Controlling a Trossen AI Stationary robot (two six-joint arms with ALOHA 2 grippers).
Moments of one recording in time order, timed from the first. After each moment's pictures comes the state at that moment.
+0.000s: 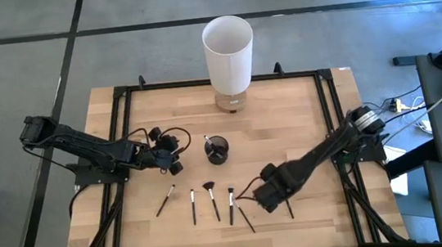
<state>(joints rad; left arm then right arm) -0.19 1.11 0.44 -0.22 -0.66 -0.42 0.47 1.81 1.33 -1.10 -0.03 1.40</state>
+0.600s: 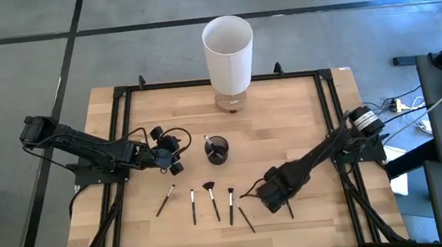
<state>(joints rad) -0.19 1.11 0.44 -0.18 -0.66 -0.34 0.47 1.83 1.08 -0.78 -0.18 1.39</state>
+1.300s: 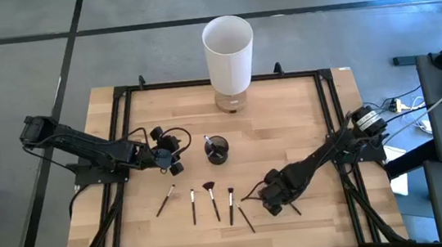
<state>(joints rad) -0.19 1.11 0.44 -0.18 -0.66 -0.36 0.47 1.82 1.10 -0.77 -0.09 1.36</state>
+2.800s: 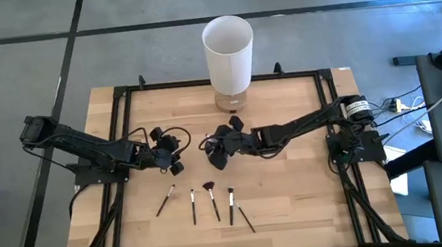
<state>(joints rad) -0.19 1.11 0.44 -0.18 -0.66 -0.41 0.09 1.81 1.22 0.06 0.49 0.34</state>
